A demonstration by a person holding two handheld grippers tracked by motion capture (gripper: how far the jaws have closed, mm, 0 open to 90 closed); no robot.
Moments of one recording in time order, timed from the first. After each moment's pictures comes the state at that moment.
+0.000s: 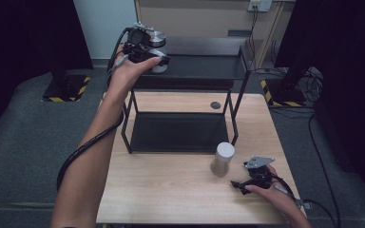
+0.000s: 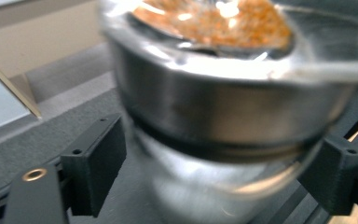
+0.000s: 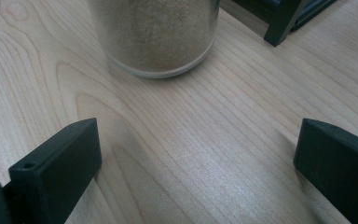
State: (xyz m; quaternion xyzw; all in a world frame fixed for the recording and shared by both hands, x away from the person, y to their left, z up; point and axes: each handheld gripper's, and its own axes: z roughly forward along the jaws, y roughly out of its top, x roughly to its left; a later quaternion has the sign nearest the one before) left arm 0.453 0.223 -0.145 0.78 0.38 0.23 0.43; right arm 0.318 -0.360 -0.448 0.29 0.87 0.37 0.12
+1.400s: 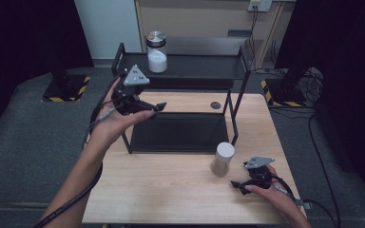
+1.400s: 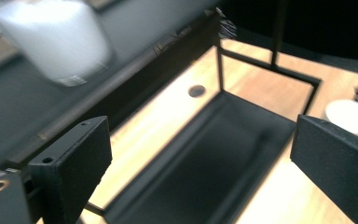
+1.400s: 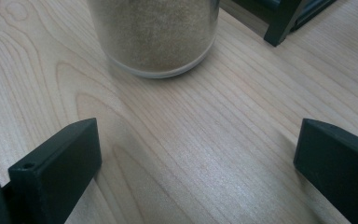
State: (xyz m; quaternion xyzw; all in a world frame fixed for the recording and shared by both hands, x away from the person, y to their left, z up) left arm 0.322 0.222 -0.198 0.83 0.27 0.26 0.41; right arm 0.318 -0.359 -0.448 0.29 0.87 0.37 0.12
